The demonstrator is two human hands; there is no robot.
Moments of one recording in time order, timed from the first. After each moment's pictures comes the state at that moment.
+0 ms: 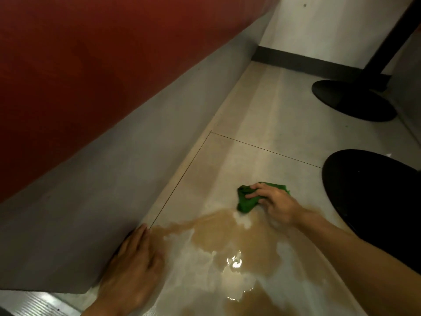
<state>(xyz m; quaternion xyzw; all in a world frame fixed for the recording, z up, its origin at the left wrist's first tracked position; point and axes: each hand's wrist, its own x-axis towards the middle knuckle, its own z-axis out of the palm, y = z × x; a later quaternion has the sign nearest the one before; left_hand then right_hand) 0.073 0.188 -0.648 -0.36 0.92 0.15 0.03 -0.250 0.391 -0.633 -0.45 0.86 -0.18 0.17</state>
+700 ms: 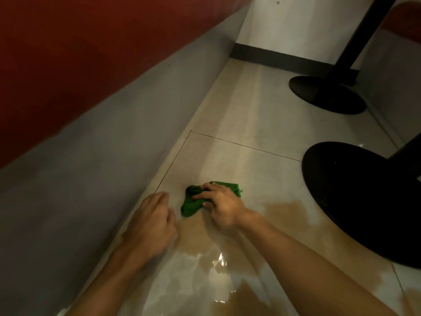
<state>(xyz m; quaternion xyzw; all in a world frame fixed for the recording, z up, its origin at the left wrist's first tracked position) -0.026 0.182 -0.621 -0.25 0.95 0.20 -0.04 -0.195 0.317 -0.646 -0.47 0.85 -0.16 0.17</state>
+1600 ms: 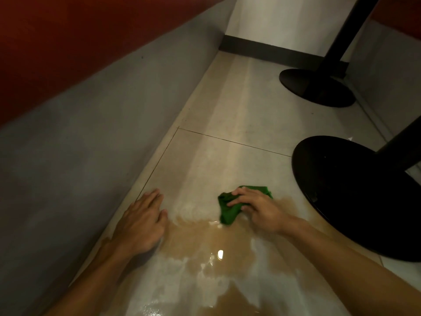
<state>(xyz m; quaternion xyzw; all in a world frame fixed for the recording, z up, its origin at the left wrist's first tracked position) -0.052 0.172 -0.650 -0.23 0.95 0.20 0.06 -0.242 0.429 -0.641 -0.43 0.86 -0.20 0.18</state>
